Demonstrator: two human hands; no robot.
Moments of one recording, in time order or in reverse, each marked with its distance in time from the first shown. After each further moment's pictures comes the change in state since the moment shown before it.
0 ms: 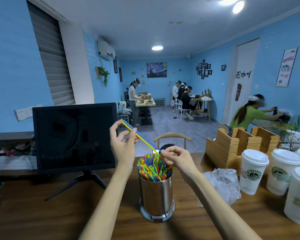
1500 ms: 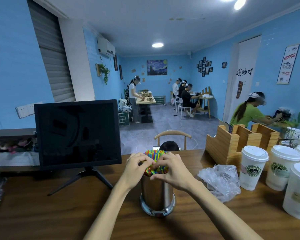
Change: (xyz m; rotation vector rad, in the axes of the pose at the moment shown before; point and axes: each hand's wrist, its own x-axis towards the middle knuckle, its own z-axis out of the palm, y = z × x) left_hand -0.040 -0.048 -0.043 0.592 -0.638 -0.031; right_hand -0.025 0.020 0.009 -1.062 -0.239 -0.527
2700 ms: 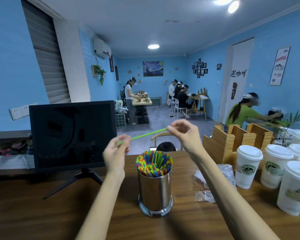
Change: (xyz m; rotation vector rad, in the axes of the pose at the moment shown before) left_hand 0.018 0.036 -0.030 -0.763 0.565 -0.230; right_hand 0.045 -0.008 -0.082 0.782 0.452 0.236
